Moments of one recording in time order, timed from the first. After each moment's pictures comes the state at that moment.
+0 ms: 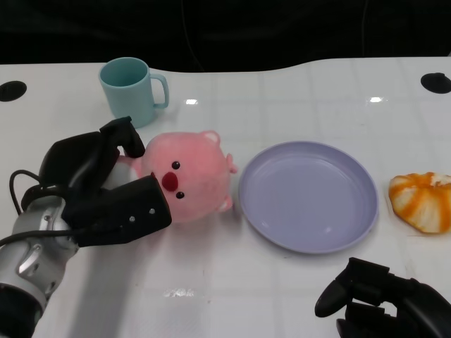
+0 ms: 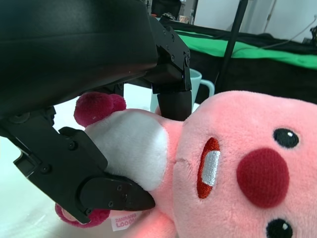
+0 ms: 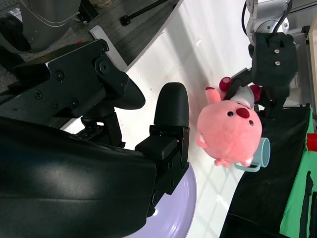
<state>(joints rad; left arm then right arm) -0.51 0.34 -0.31 0.59 0.55 -0.09 0.19 0.45 -0.24 0.12 -0.72 0.17 0.42 0.26</state>
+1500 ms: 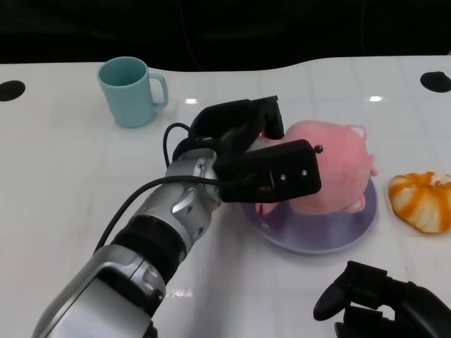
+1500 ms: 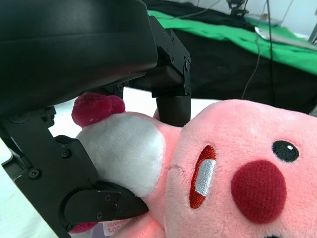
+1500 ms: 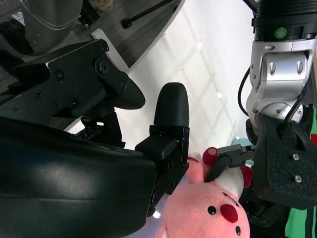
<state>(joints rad) -0.89 -0.09 -0.46 0.97 0.61 0.01 0.15 0.46 -0.24 0.13 -0.71 0.16 0.41 0.27</state>
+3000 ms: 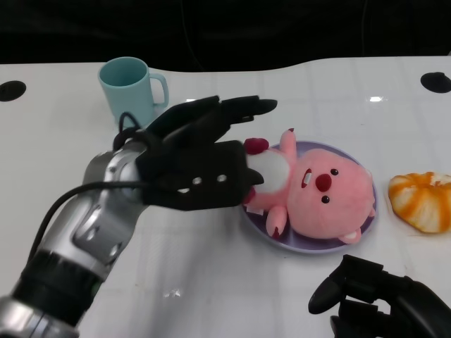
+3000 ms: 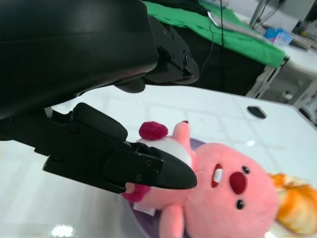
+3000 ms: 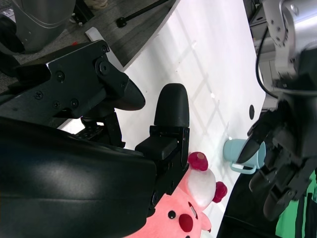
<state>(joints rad) -0.60 0.20 -0.35 0.26 0.41 -0.04 -0.32 0.43 -0.23 0.14 -0.71 0.17 0.41 0.25</state>
